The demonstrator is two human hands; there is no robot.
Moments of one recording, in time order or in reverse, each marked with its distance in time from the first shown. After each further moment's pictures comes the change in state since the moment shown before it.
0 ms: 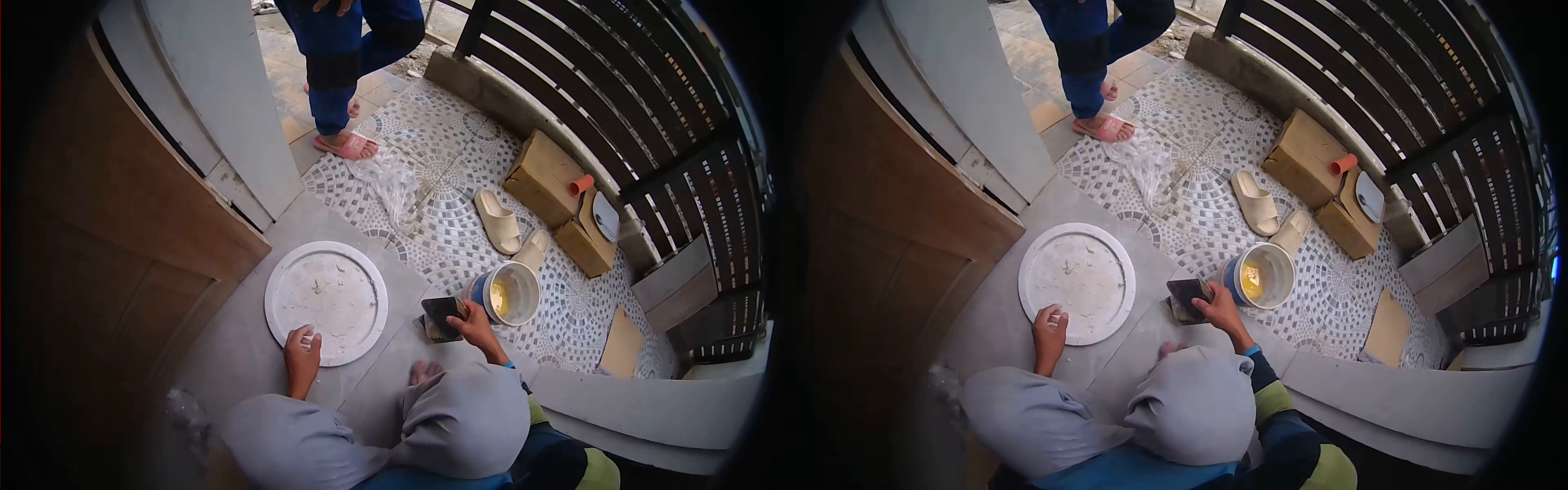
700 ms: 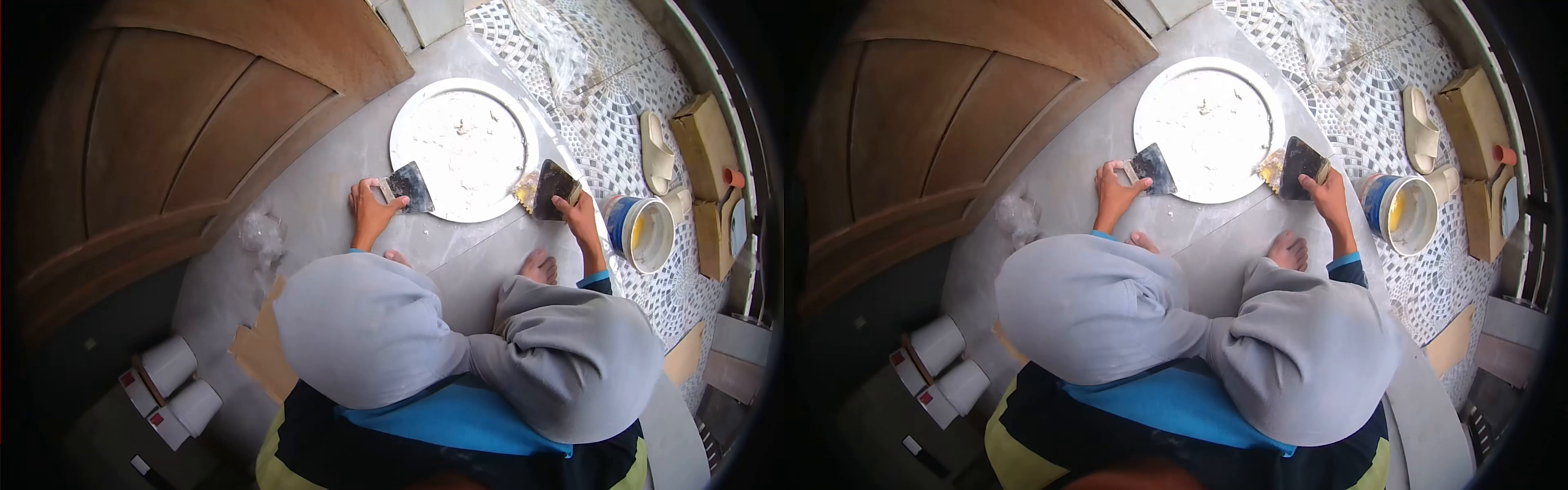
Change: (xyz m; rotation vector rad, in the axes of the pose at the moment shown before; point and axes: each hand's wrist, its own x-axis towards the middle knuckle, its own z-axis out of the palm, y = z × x) left_hand -0.022 -0.068 -0.062 0.380 0.052 -0.341; right_hand 0.044 -0.003 0.067 0.089 -0.159 -0.017
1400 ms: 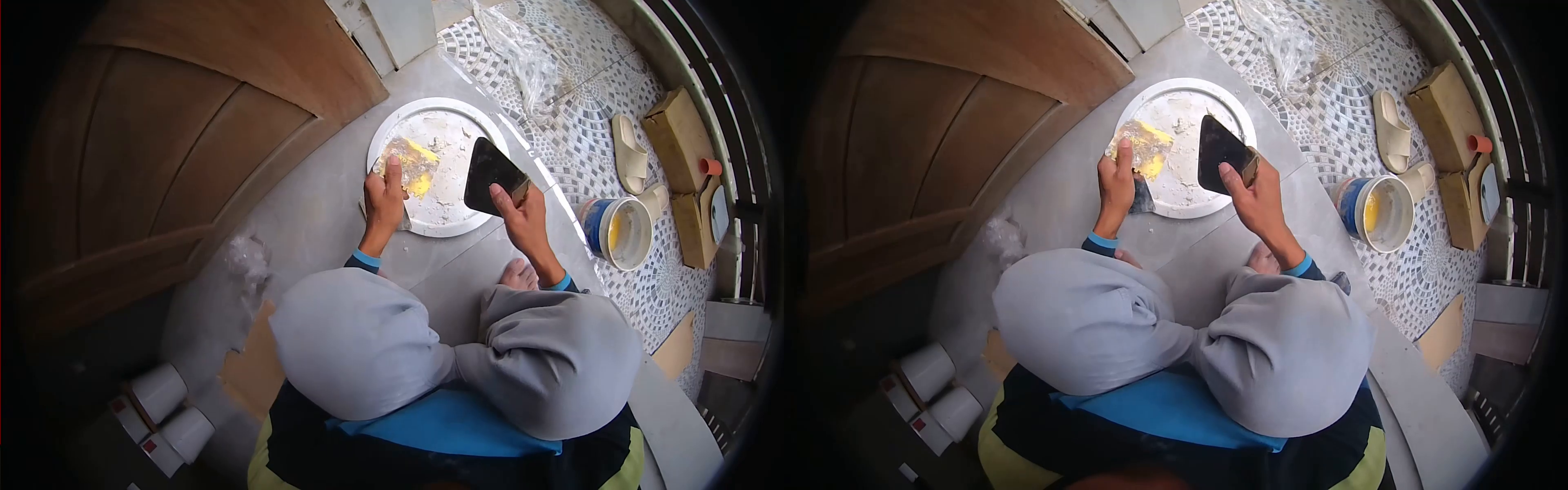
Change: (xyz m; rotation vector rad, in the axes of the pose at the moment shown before) left_hand 0.010 0.129 -0.011 -0.725 -0.048 0.107; right_hand -0.033 -0.122 0.079 0.039 0.011 -0.344
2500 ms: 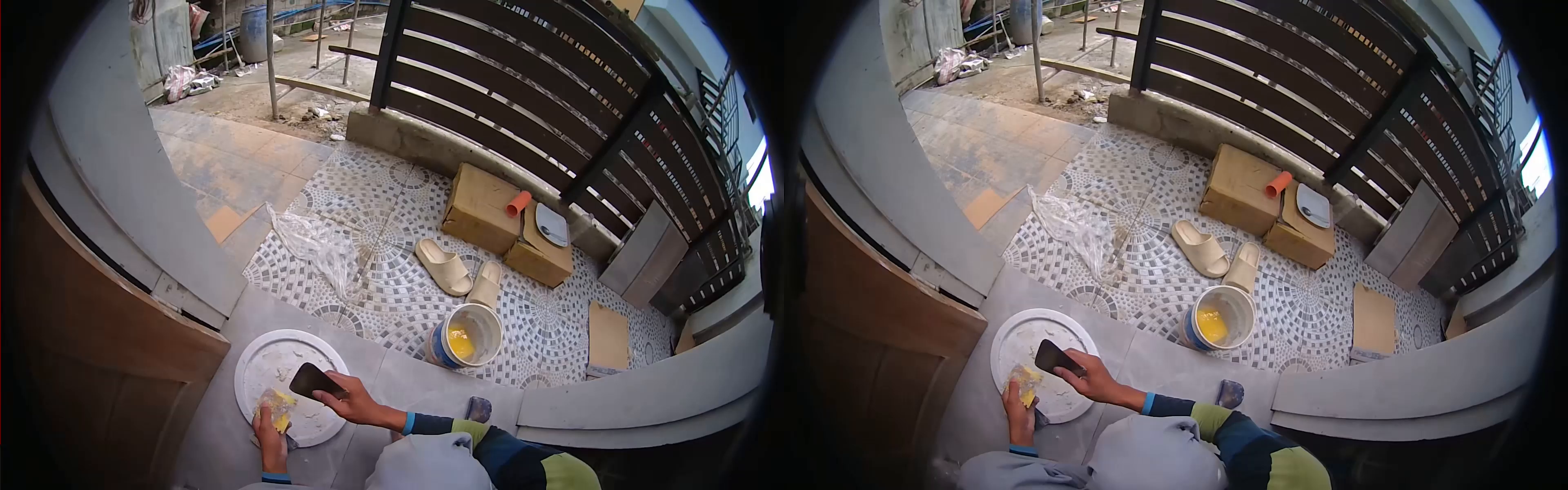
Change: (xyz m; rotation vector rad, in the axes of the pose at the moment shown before) left_hand 0.007 -0.028 0.007 -0.464 -0.177 -0.427; right_hand 0.014 0.011 0.008 0.060 0.058 -0.249
